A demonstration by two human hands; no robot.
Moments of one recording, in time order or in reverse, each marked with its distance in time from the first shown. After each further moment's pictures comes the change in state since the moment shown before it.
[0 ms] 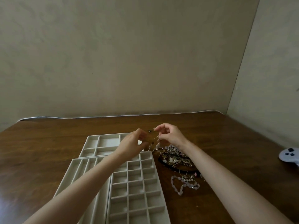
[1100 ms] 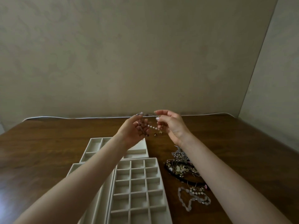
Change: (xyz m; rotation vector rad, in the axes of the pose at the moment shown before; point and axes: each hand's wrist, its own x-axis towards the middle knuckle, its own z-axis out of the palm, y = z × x) left_hand 0.055 0.003 -0.025 -1.542 0.017 -0.620; right_hand 0.031 -0.046 0.014 0.591 0.107 -0.025
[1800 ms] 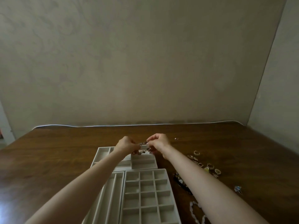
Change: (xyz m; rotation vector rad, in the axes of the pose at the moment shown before) left_hand 0.028 0.008 -0.068 1.290 0.372 0.152; right_hand 0.041 0.067 0.036 -0.533 0.035 0.232
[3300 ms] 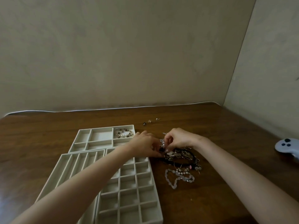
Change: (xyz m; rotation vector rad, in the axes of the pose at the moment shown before) left_hand -0.080 0.054 0.076 0.788 -0.356 0.706; right_hand -0.068 0.038 -0.124 -0.909 -0.393 -0.148
